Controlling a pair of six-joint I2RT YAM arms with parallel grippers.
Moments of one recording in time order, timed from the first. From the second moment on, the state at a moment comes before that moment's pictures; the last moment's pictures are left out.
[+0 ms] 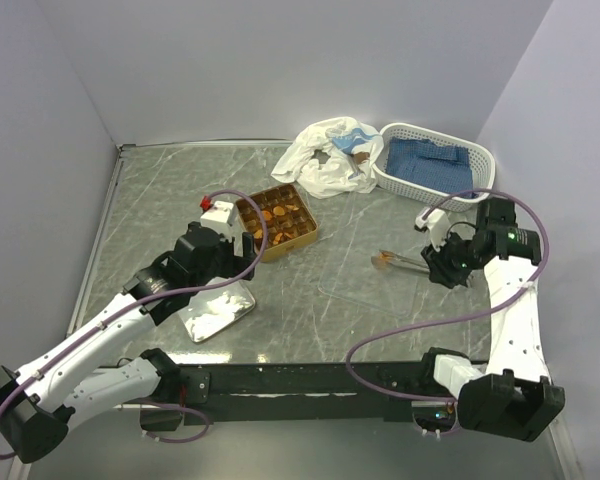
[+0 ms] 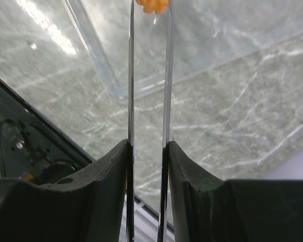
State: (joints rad) left arm -0.70 0.91 0.81 -0.42 -0.27 -0.34; right arm -0.22 1.06 1.13 -1.29 -0.44 -1.00
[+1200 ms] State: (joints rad) left arm -0.64 0.78 0.79 -0.41 -0.31 -0.33; right arm 0.35 1.68 1.67 -1.04 -0.35 -0.50
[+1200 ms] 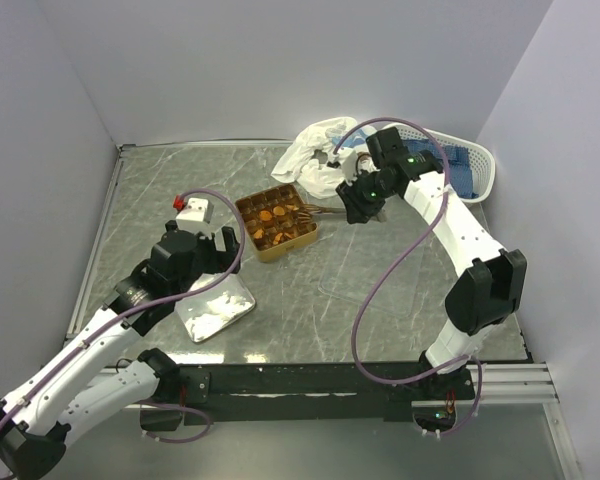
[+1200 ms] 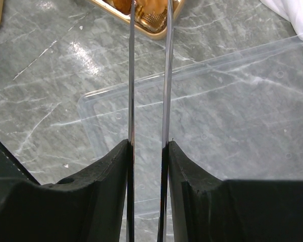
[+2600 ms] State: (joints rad) left arm -0.63 0.78 0.79 -0.41 -0.29 -0.33; right arm 0.38 1.66 1.66 -1.05 -0.36 -0.45
